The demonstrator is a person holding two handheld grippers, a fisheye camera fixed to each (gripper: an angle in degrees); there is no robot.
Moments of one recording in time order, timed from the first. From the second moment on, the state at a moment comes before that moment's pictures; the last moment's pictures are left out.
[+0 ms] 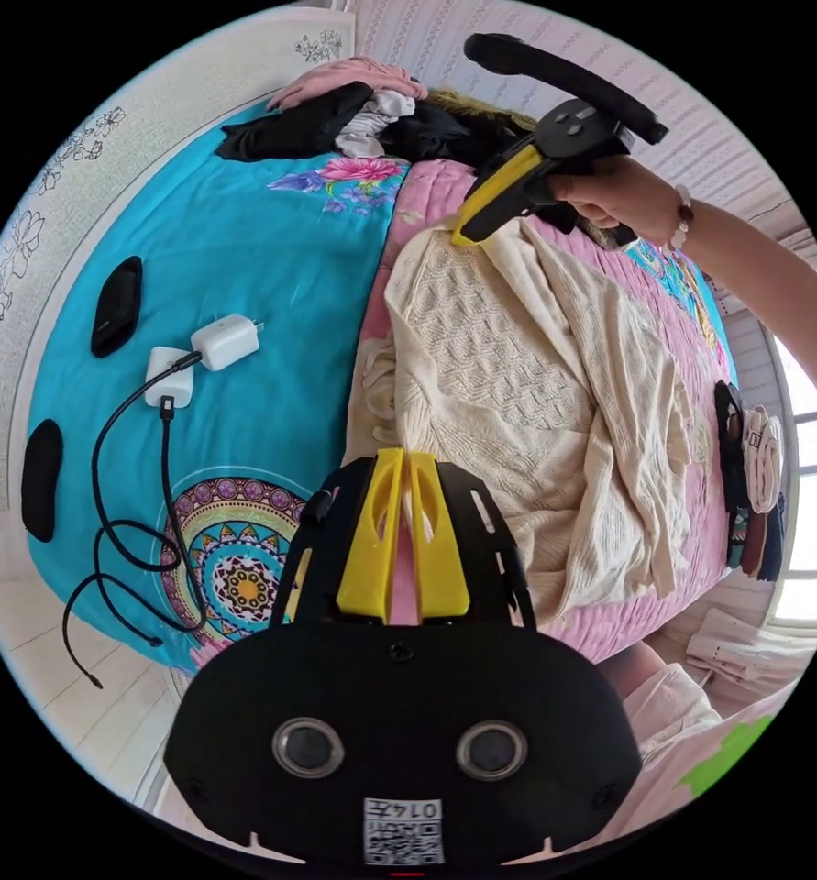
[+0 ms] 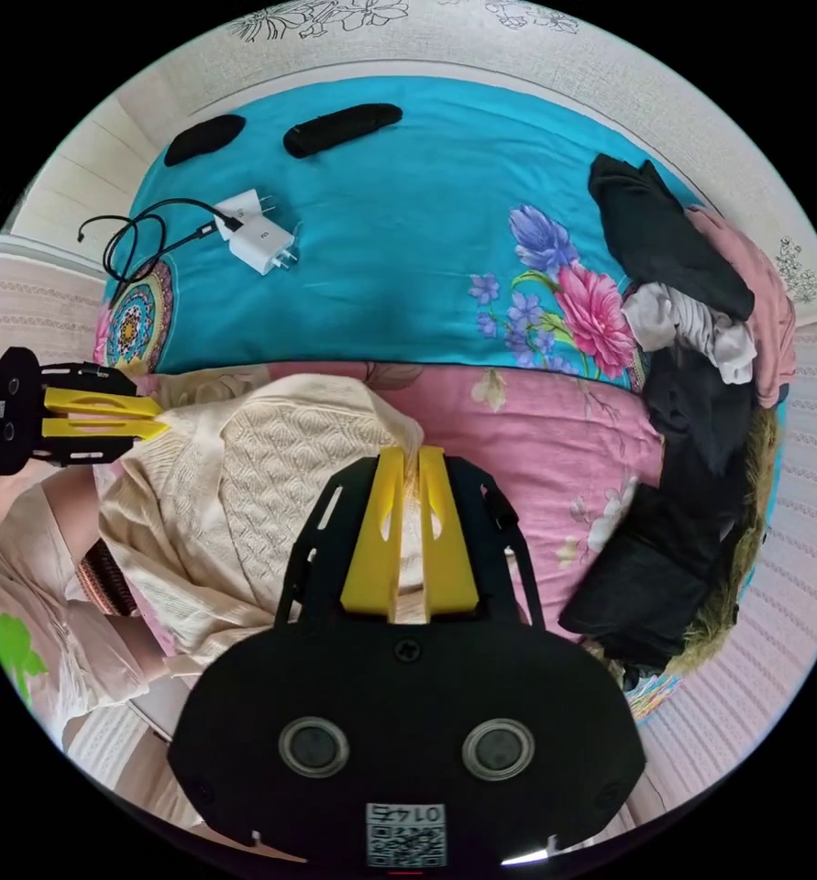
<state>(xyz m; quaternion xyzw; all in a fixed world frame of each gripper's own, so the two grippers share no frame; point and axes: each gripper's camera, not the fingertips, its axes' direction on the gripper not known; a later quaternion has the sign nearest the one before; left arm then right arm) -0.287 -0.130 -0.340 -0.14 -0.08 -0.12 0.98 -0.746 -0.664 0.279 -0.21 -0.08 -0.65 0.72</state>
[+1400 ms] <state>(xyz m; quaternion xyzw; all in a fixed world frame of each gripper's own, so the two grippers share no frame) 0.121 -0.188 -0.165 -0.22 0.18 0.17 0.94 -0.216 -0.767 0.081 -0.25 -0.16 -0.36 0.88</state>
